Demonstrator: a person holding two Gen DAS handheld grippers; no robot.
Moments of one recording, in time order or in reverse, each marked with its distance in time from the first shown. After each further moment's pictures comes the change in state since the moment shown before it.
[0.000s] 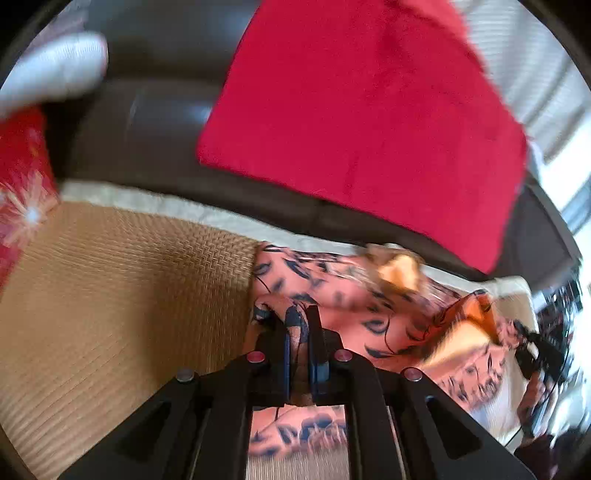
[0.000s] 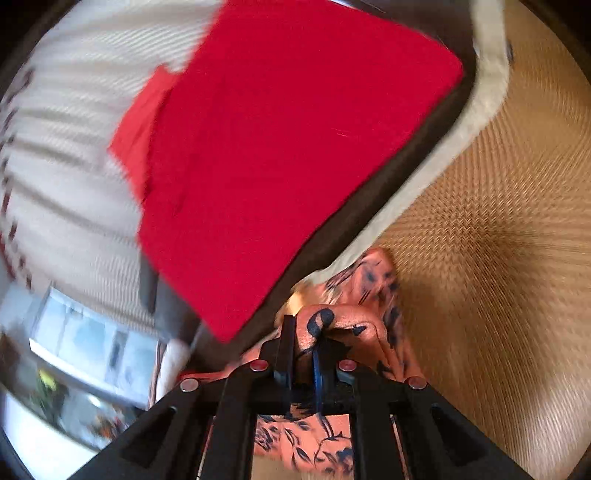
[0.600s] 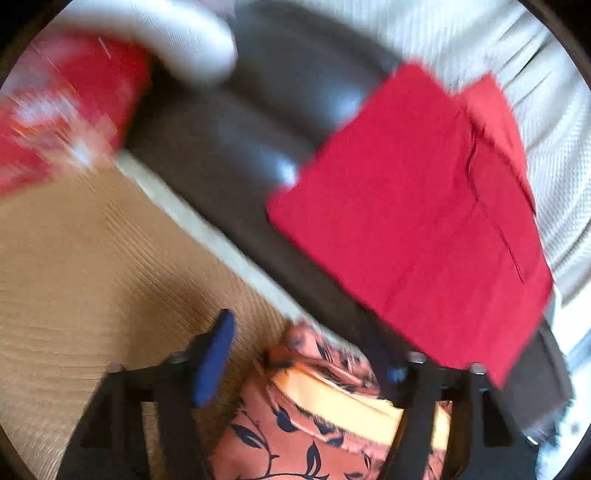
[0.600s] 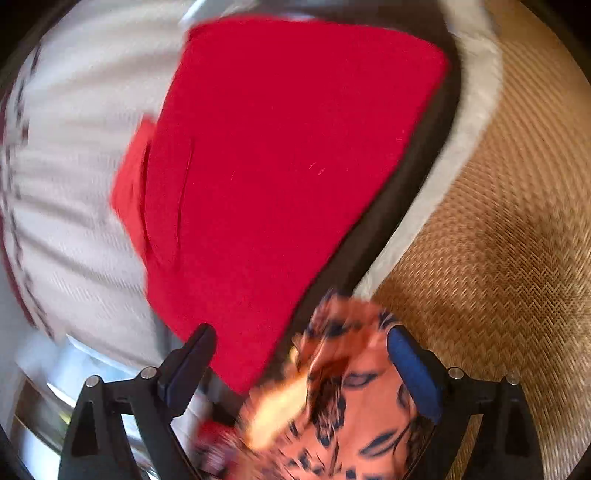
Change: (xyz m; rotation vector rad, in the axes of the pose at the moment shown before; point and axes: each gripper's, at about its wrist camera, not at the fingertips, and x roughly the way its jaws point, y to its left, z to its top) left arm -0.036 0.029 -0.055 -0.356 -0.503 0.064; right arm 0.031 -0.013 0.027 0.014 -0.122 0.070
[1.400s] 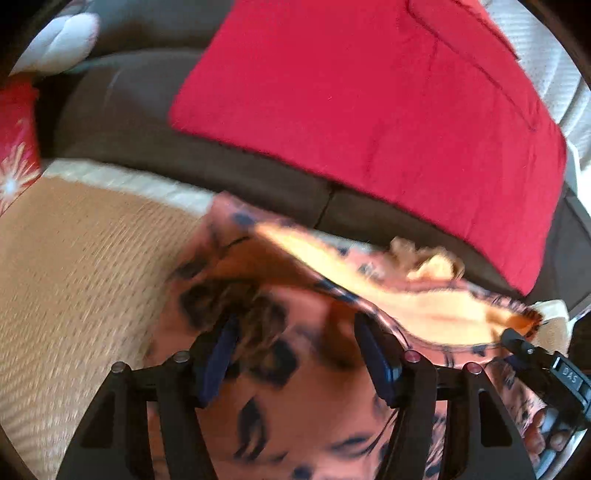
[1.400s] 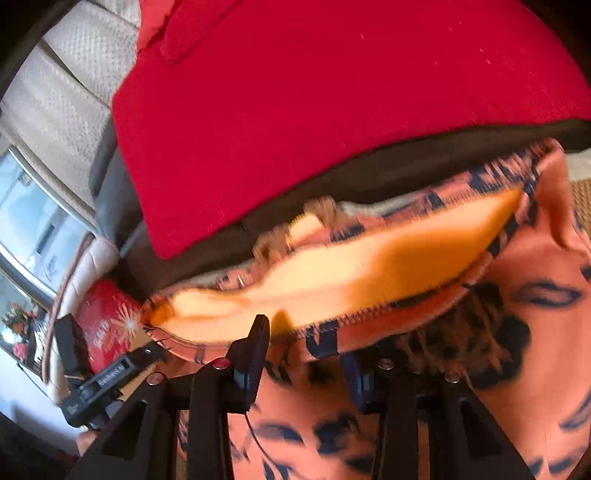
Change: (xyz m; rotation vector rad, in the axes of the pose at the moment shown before) left arm 0.072 -0.074 -0.072 0.354 0.367 -0.008; right arm 0.148 0.082 -0.120 -0.465 0.324 -0.226
